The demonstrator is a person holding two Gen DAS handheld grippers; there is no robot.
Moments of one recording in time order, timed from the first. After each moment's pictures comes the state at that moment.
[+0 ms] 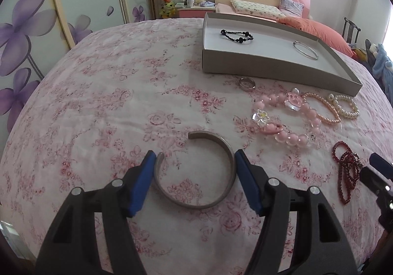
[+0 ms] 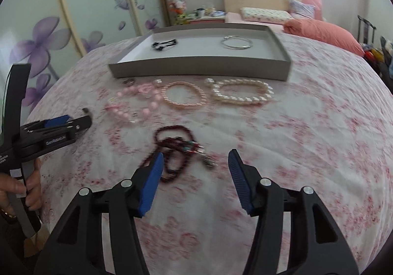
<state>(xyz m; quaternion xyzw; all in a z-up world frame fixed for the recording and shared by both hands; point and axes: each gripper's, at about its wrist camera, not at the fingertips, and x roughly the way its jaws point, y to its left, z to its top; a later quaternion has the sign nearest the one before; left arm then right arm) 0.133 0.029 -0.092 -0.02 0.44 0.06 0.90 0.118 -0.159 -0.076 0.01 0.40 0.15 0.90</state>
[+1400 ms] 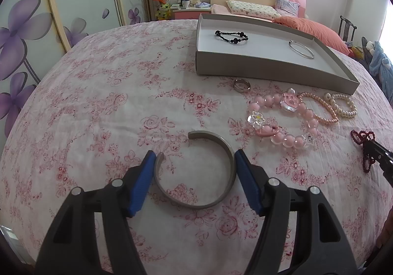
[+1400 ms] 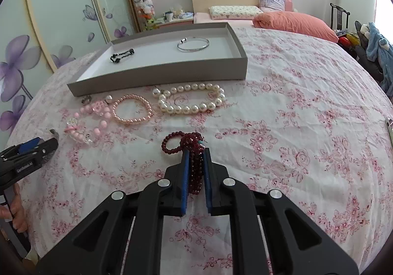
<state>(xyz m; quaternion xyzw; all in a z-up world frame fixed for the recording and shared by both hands) 0.135 0.024 -0.093 -0.01 0.44 0.05 0.90 0.138 -0.202 -0.078 0.04 0.40 0.06 0.91</state>
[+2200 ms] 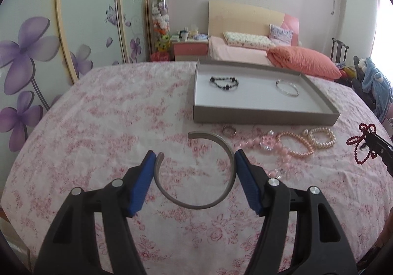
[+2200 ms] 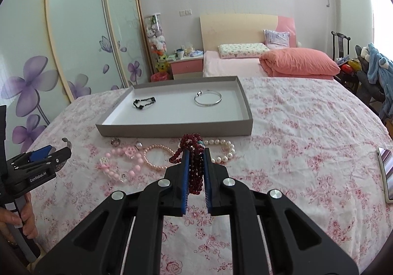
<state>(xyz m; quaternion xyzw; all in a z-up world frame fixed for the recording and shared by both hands) 0.113 0.017 -0.036 -0.02 0.34 0.04 0.94 0.119 -0.196 -0.020 0.04 0.29 0.08 0.95</state>
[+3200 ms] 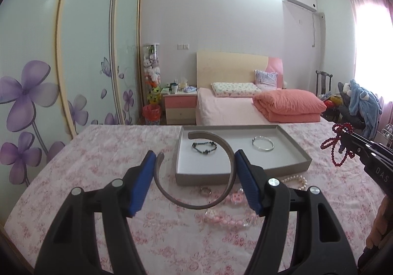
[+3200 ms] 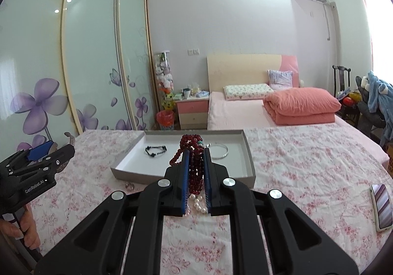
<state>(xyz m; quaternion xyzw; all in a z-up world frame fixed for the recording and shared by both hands) 0.089 -0.009 0.033 0.00 0.19 0.01 0.98 0.111 -0.188 0.034 0.03 0.17 0.09 0.98</state>
